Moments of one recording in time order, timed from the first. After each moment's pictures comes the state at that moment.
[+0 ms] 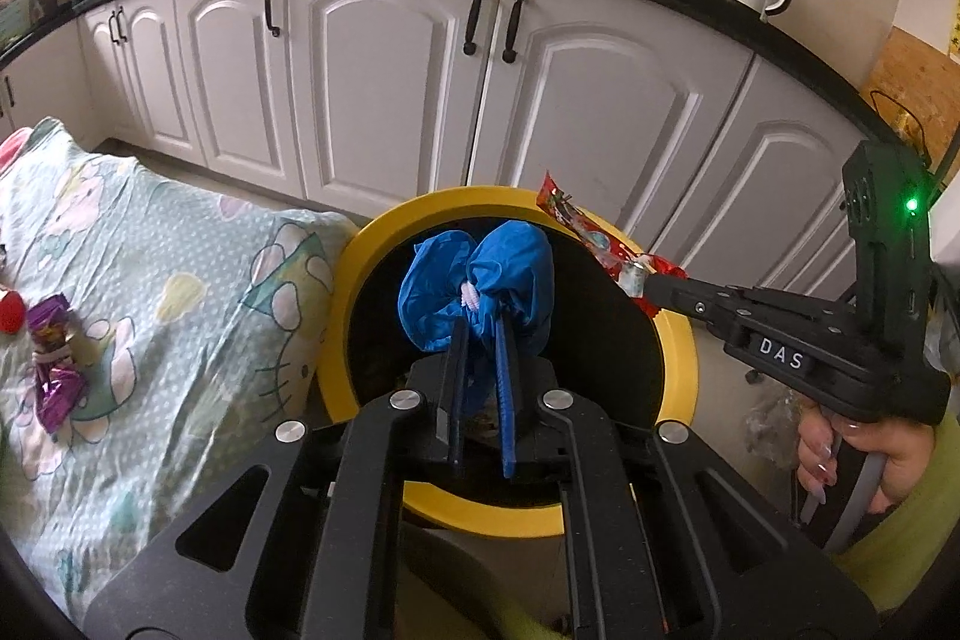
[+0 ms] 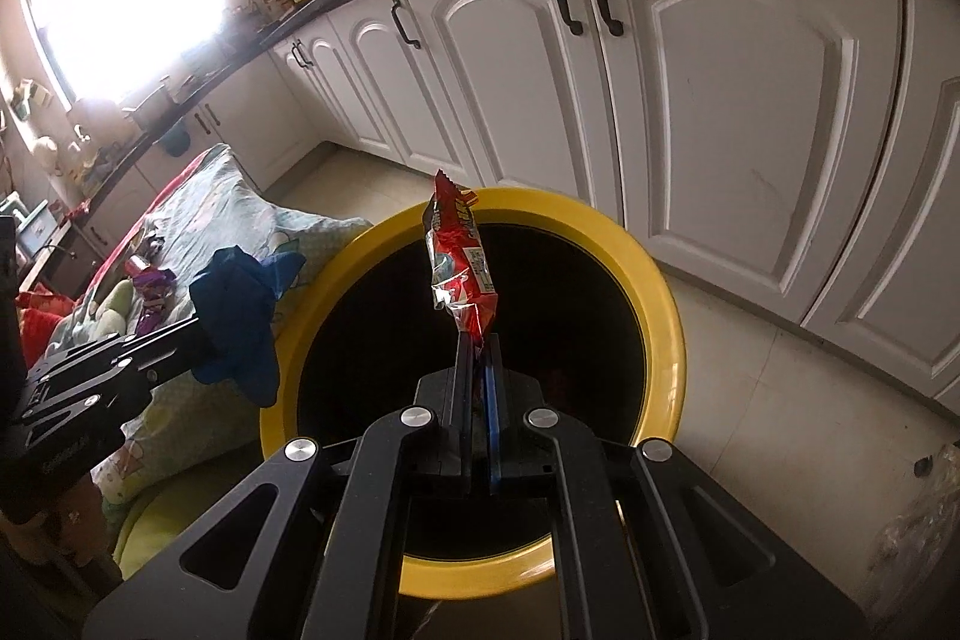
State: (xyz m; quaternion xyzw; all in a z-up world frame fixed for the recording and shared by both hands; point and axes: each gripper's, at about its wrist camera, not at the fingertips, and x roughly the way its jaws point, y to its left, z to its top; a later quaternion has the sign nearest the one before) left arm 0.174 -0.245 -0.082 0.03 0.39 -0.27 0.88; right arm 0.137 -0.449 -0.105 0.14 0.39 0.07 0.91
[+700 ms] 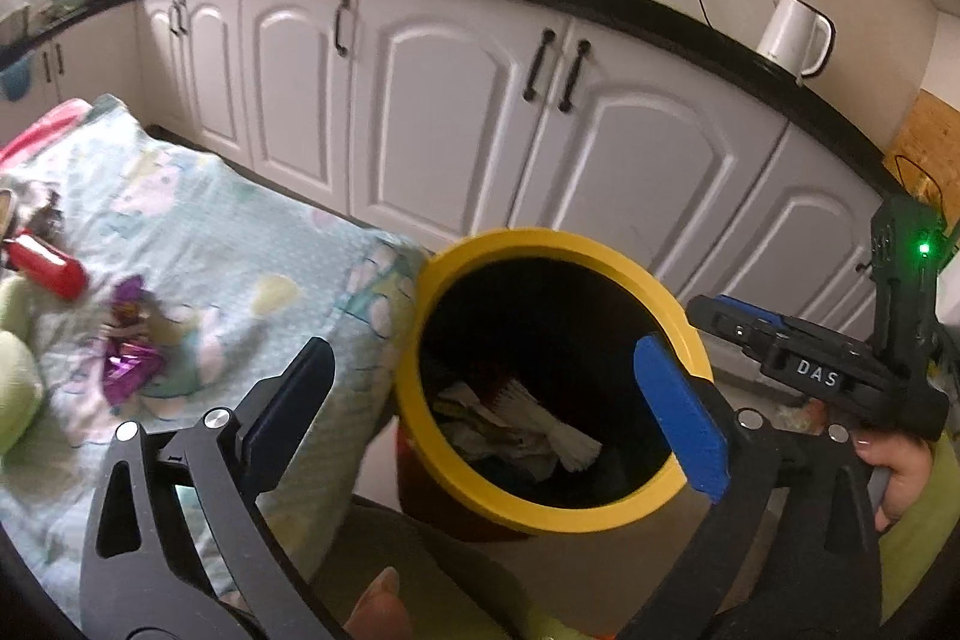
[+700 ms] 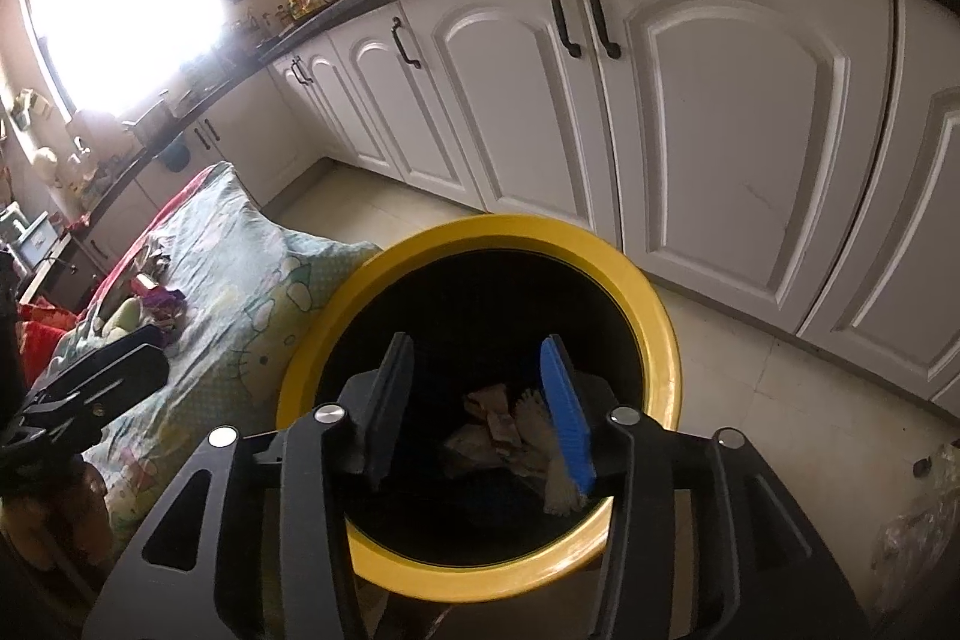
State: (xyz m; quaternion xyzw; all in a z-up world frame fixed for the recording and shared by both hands) left arm 0.165 -0.202 -0.057 -0.01 0.36 -0.21 0.91; right arm 0.135 -0.445 -0.085 0.14 0.37 0.06 0.91
